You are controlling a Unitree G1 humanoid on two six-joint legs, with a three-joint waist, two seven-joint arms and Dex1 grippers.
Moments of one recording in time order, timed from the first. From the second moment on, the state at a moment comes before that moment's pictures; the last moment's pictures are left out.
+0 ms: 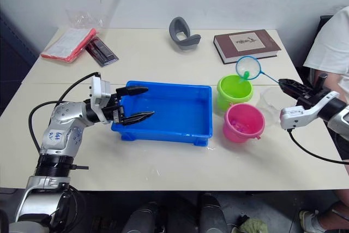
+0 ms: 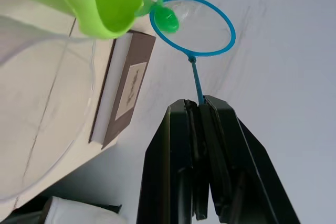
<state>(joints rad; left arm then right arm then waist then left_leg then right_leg) -0.55 0.51 0.06 0.18 -0.43 0.11 -1.11 -0.49 -1.25 0.11 0.63 -0.86 -0.90 -0.21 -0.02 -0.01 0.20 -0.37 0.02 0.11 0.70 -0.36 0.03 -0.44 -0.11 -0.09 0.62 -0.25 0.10</state>
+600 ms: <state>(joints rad) -0.55 0.51 0.06 0.18 -0.43 0.11 -1.11 -0.51 -1.25 0.15 0.63 -0.92 -0.89 -0.33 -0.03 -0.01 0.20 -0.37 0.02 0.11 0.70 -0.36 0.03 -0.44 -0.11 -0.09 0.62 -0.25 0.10</state>
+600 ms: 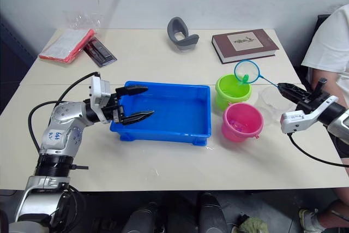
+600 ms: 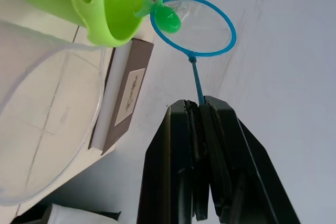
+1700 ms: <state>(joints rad) -0.41 0.66 0.20 -0.04 -0.63 0.27 -1.17 -0.38 -1.17 0.22 0.14 0.40 -0.53 0.59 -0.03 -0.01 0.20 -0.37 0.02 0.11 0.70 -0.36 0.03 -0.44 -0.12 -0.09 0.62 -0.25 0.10</state>
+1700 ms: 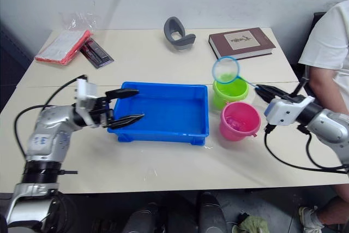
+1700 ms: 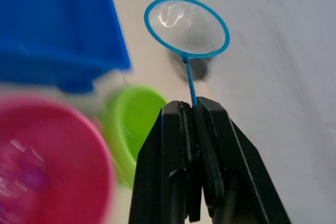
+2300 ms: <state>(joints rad) 0.33 0.87 0.47 -0.31 -0.62 0.21 -1.39 -0.30 -0.73 0.46 -0.20 0.34 -0.09 1.01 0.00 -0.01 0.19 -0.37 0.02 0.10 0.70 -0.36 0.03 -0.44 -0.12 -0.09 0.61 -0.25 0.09</state>
